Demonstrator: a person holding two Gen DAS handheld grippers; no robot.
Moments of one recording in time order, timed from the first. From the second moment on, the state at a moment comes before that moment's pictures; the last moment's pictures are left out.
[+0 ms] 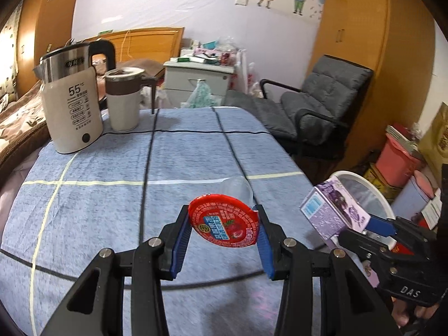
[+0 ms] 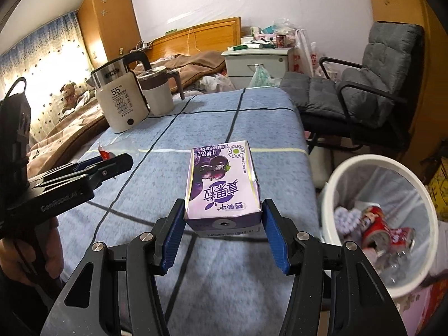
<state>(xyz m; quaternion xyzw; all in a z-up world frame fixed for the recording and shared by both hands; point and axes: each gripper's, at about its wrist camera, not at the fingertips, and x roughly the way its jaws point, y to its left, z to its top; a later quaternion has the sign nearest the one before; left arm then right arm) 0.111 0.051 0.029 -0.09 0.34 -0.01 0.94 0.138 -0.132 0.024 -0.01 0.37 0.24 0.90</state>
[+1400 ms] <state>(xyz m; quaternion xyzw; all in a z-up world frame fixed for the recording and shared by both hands) 0.190 -0.141 0.017 -0.03 0.36 -0.22 0.91 0.160 -0.316 0.008 0.08 0.38 0.05 0.92</state>
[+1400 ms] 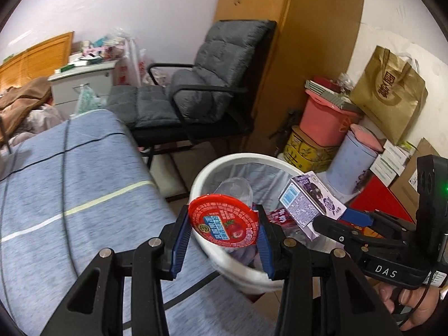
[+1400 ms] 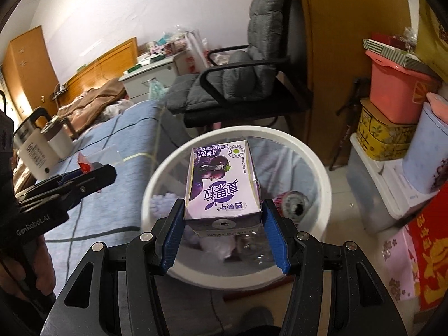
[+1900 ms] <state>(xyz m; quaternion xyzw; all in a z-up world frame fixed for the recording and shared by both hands) 0.223 -0.177 -0.018 0.00 0.40 -0.25 0.88 0.189 -0.335 -0.017 0.09 0.41 0.03 0.91</state>
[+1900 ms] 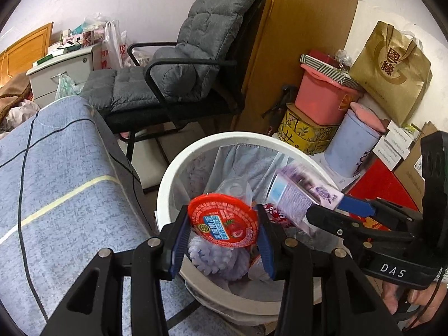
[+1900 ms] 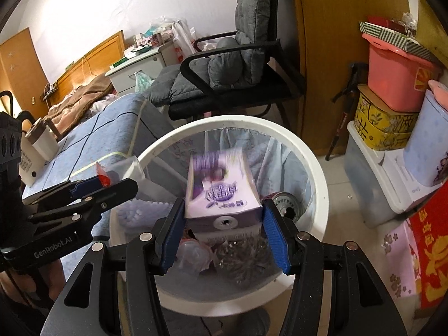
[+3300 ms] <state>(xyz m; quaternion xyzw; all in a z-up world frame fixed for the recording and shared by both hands) 0.078 -0.079 0.024 -0.02 0.34 -0.11 0.94 0.056 -0.238 0.032 0.02 0.34 0.14 0.93</state>
